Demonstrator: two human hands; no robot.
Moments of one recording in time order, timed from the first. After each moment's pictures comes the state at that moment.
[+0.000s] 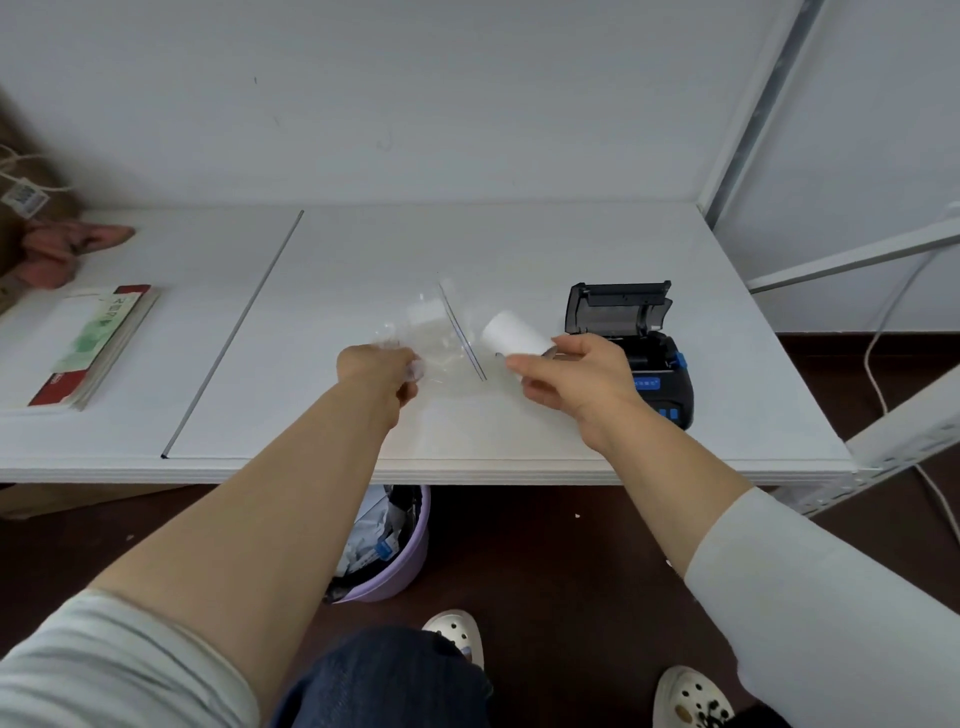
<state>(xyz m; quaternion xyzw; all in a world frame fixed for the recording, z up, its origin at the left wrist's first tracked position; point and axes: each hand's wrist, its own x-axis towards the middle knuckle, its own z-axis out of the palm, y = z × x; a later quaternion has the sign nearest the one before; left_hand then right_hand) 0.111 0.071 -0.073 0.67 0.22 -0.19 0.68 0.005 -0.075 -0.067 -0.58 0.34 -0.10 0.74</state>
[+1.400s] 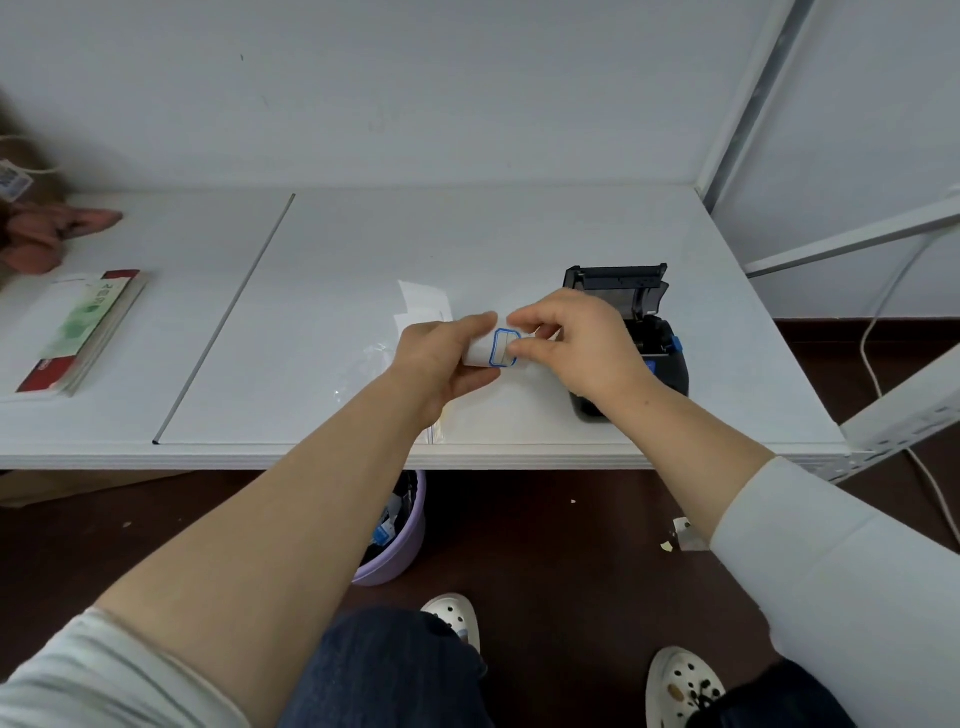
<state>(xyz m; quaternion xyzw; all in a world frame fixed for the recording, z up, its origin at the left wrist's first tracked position) 0.074 0.039 -0.061 0.66 0.05 -0.31 0.68 0.003 -0.088 -0.054 -0.91 0.12 -0.13 0.37</state>
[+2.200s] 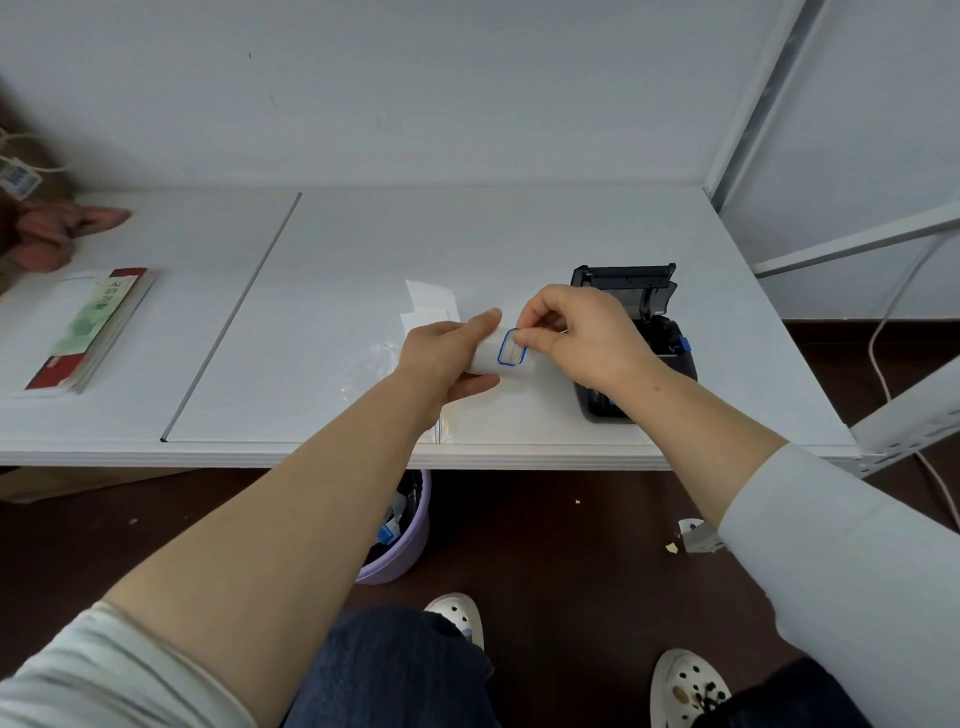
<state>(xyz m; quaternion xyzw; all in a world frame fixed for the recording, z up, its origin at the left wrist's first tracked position) 0.077 0.042 -0.067 0.71 0.04 -0.29 0.64 0.007 -0.088 -0.045 -0.92 0.11 -0.10 0.37</state>
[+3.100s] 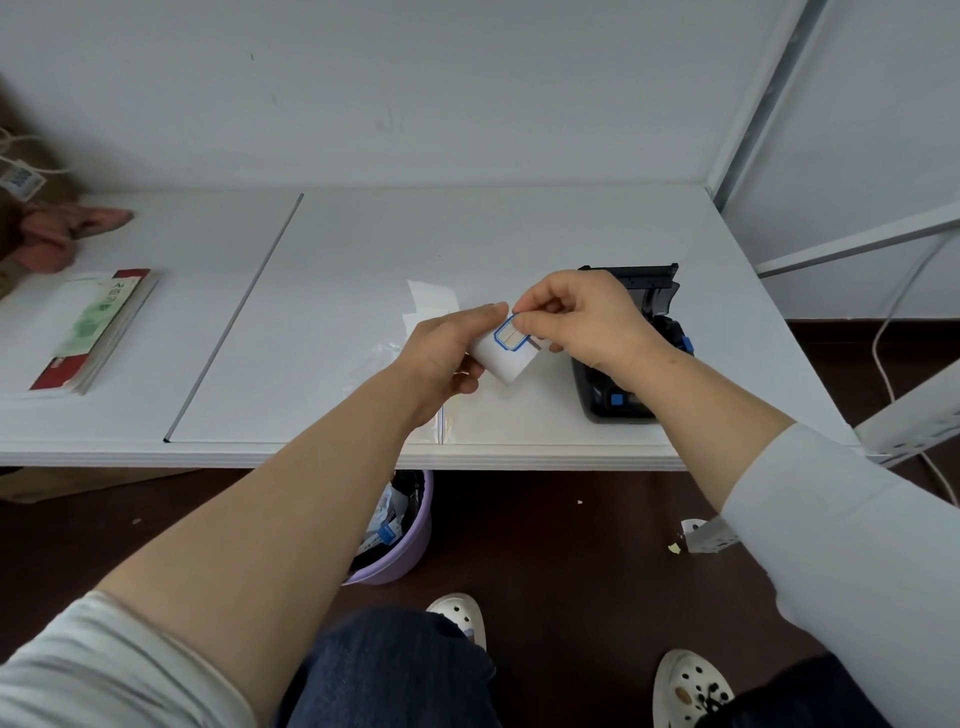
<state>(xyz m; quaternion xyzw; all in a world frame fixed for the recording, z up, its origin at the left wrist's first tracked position) 0.078 0.048 -0.059 0.71 -0.05 -0.32 0.62 0.018 -0.093 -0.040 -0.85 0.13 -0.08 0.51</state>
